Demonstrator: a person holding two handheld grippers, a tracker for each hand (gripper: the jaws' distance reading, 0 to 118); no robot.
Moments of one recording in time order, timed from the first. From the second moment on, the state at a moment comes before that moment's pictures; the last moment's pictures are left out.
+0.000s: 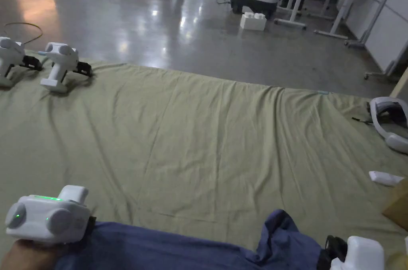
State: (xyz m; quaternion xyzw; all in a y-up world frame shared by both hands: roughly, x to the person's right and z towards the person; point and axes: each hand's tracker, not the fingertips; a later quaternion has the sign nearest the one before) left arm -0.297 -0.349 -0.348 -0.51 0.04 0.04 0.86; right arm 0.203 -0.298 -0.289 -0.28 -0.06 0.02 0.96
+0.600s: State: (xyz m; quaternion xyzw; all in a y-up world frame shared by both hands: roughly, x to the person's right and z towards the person) left arm -0.301 -0.317 -0.312 -0.45 0.01 0.05 0.89; right arm 0.251 -0.379 -0.415 -0.56 -0.01 0.01 0.83
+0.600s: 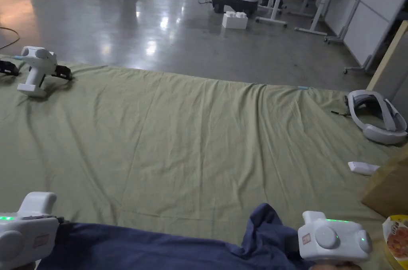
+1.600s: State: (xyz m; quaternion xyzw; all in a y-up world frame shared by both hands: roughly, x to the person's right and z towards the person) left arm -0.323 -0.256 -0.164 -0.35 -0.01 0.10 0.93; right arm 0.267 -0.256 -0.208 -0.39 0.03 0.01 0.92
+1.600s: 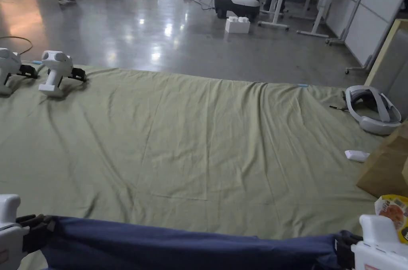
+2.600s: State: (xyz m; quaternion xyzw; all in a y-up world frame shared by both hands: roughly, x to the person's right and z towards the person) left arm -0.301 -0.322 -0.108 -0.44 0.00 0.07 0.89; right arm 0.256 -0.320 -0.145 -0.43 -0.08 0.11 0.89
